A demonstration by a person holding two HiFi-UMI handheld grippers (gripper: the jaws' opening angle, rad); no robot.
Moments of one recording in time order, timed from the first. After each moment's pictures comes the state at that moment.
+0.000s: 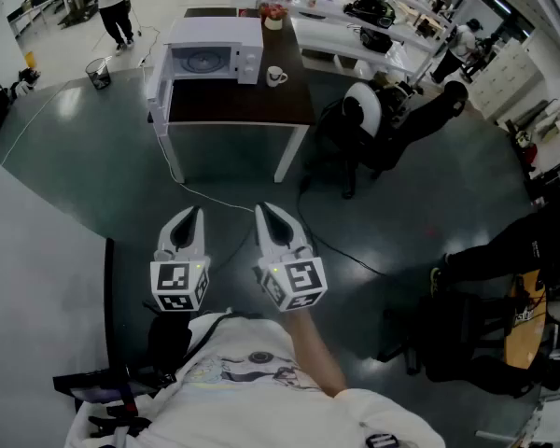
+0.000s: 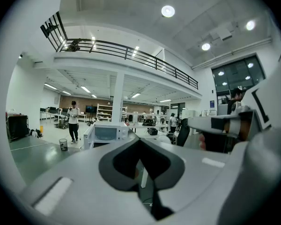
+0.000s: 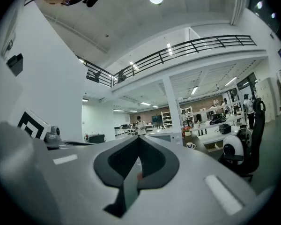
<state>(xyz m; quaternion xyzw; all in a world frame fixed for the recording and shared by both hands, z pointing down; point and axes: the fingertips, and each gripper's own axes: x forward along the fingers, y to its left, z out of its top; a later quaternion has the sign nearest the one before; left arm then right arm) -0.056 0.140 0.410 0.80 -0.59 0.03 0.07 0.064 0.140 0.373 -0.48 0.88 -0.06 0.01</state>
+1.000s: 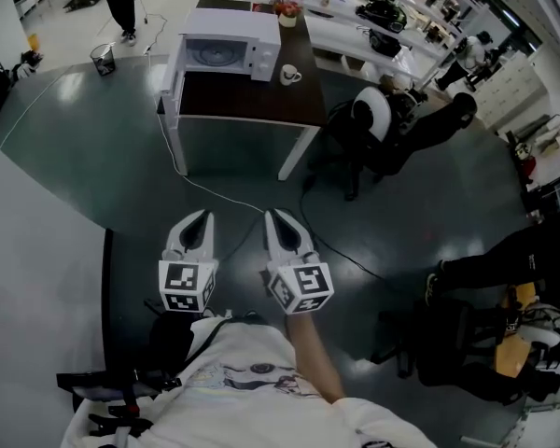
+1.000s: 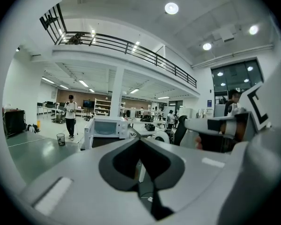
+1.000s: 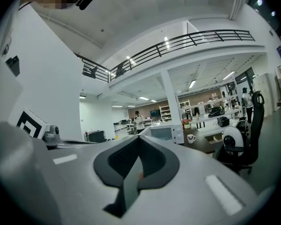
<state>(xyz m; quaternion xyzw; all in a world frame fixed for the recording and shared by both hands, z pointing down) -0.077 0.139 0.431 0.81 -0.58 0.05 0.09 0.041 0.134 0.399 -0.48 0.87 -0.10 0.00</state>
